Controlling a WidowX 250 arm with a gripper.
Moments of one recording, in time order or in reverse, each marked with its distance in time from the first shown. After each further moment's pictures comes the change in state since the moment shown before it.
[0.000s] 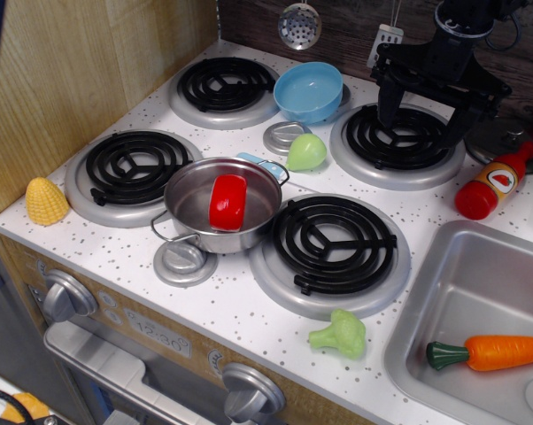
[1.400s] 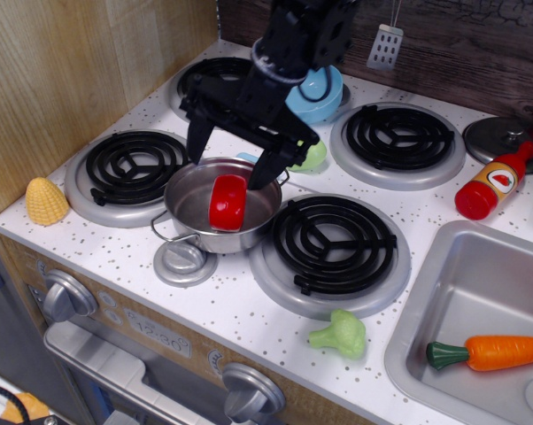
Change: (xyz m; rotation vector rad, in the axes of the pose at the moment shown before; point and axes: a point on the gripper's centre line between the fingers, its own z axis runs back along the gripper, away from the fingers) arm -0.107 0.124 -0.006 0.289 0.148 0.197
